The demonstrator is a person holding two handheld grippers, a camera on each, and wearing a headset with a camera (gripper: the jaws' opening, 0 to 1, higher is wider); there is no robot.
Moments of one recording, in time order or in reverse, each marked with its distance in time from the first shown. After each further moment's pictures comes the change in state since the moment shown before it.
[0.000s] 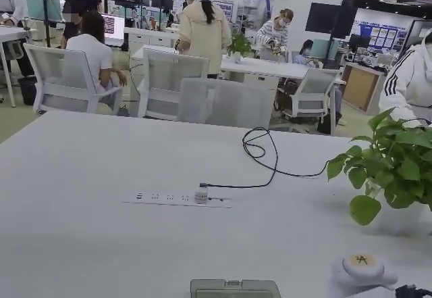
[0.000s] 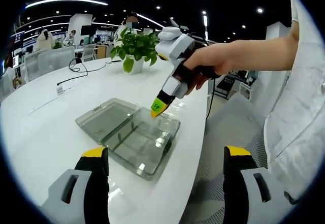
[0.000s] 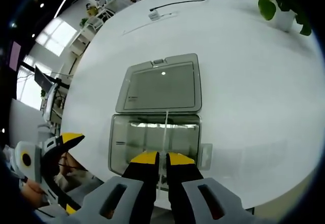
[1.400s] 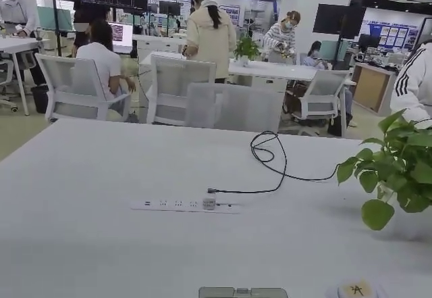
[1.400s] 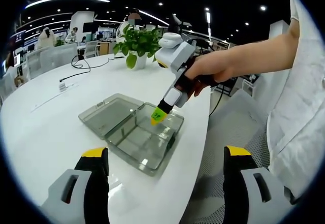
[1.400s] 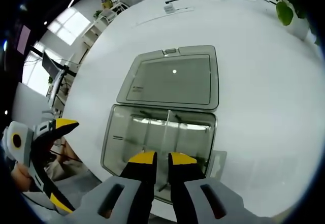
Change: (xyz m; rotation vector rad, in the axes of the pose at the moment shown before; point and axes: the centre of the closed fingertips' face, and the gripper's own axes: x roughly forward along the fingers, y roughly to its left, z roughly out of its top) left arm -0.002 0.005 -0.007 -0.004 0.037 0.028; right arm 0.028 0.004 -0.010 -0.105 0.008 0.074
